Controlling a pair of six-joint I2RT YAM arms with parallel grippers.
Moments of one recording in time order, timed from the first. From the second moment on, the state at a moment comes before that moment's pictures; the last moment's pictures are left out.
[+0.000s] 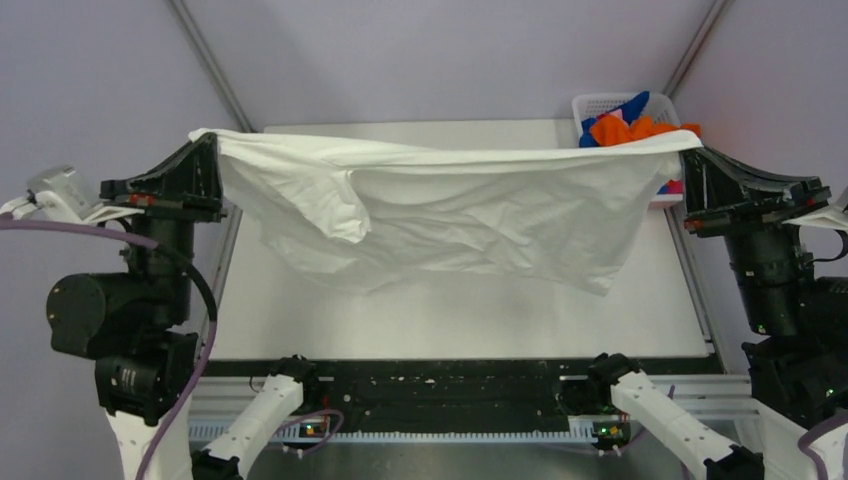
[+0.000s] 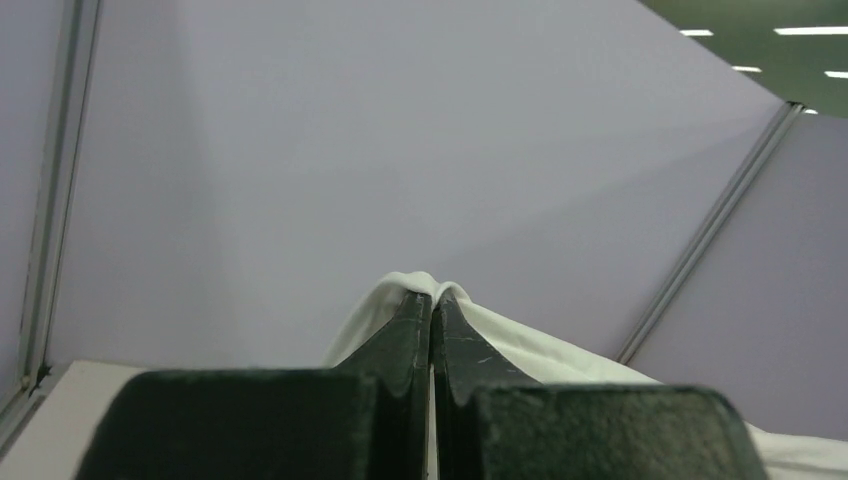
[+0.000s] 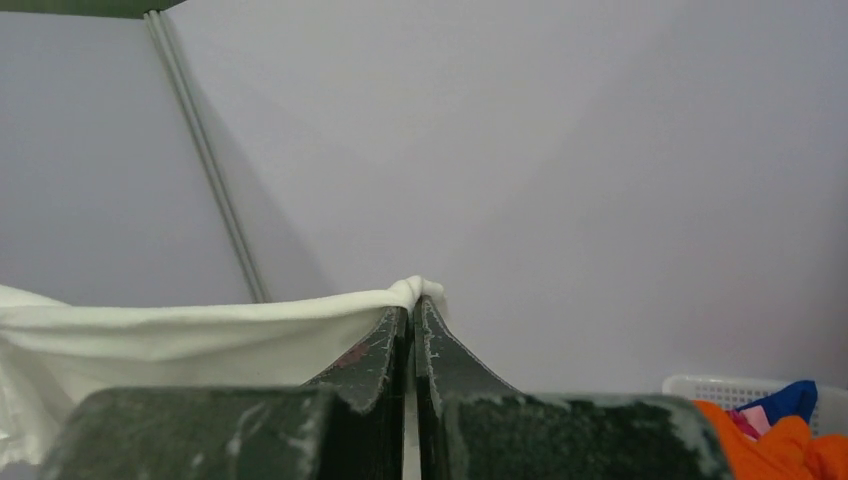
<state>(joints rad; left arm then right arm) -0.23 0.73 1.56 -0.35 -0.16 -0.41 0.44 0.65 1.52 -0.35 0.12 0.16</state>
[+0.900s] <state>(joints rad) -0.17 1.77 1.62 -0.25 -0.36 -0.40 0.35 1.31 1.08 -0.02 0.55 0.13</state>
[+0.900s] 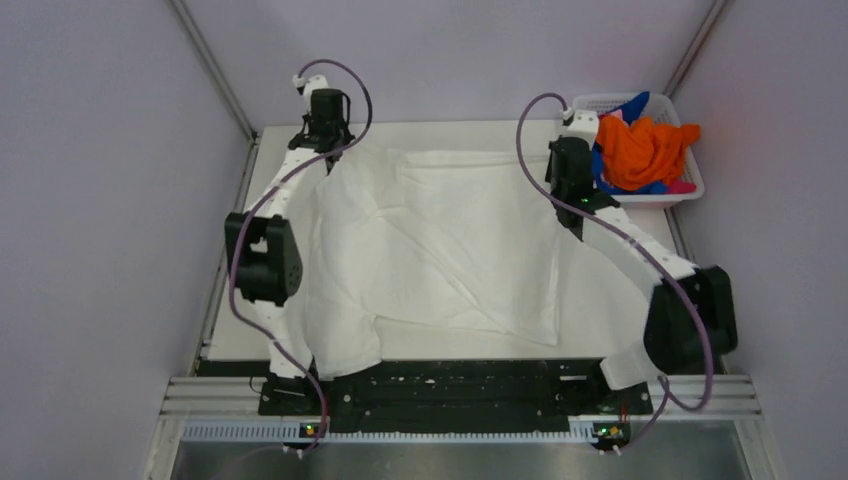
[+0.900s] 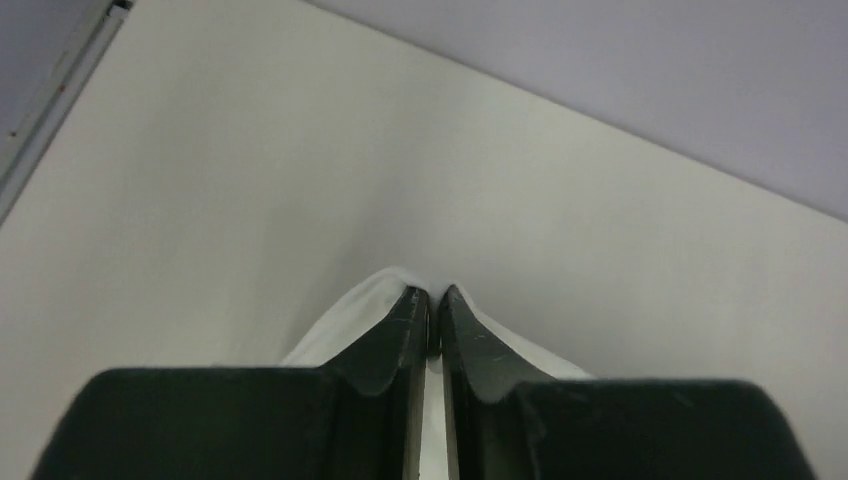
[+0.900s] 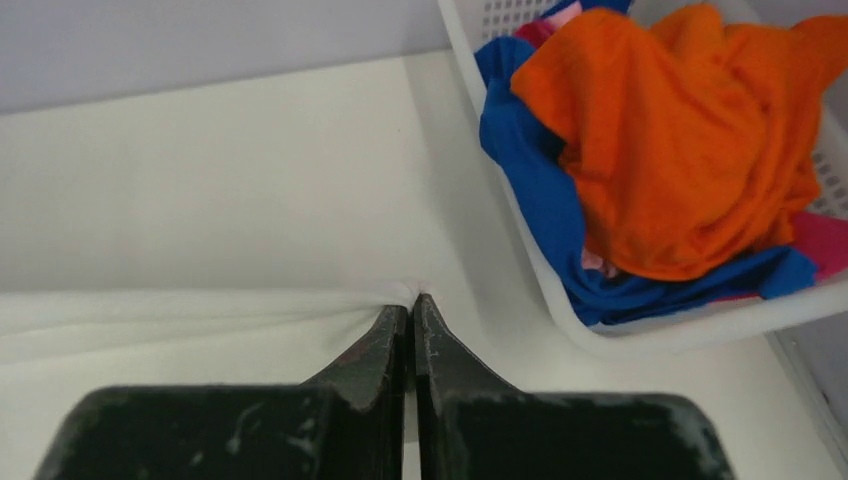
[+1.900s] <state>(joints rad) -0.17 1.94 1.48 -0.36 0.04 -0.56 0.26 1.46 0.72 0.18 0.03 0.48</state>
